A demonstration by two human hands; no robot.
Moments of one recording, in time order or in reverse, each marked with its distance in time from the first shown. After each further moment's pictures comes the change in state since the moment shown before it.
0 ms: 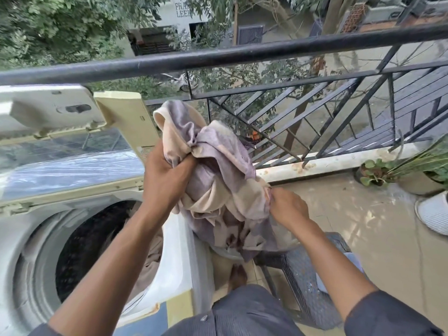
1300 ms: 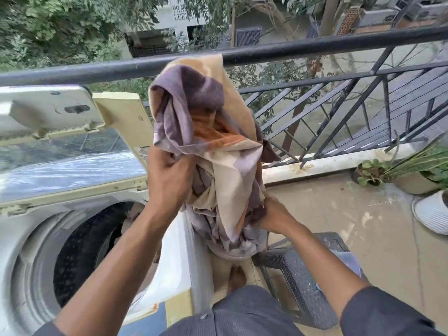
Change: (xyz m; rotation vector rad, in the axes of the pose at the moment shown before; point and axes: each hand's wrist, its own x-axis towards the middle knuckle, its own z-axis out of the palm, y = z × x) left_hand -0.004 0.010 0.016 -0.147 0.003 0.185; right_hand 0.006 0.007 0.028 0.250 -0.243 -0.081
